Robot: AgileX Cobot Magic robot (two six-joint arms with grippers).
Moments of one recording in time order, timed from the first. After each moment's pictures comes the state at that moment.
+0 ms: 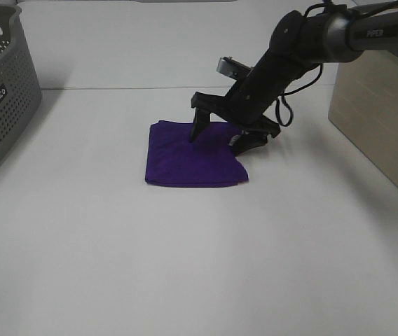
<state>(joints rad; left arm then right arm) 0.05 -0.01 -0.50 0.00 1.05 0.01 0.33 2.45 -1.85 0.50 0.82 -0.03</state>
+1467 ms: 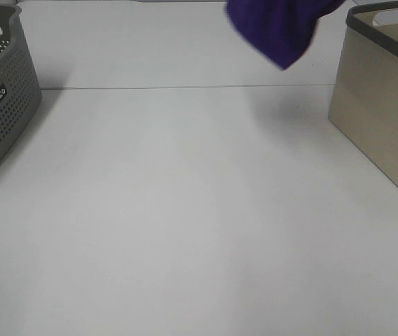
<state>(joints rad) 0.05 -0.01 -0.50 0.00 1.05 0.01 0.20 1.94 -2.13 0.20 1.19 -0.04</state>
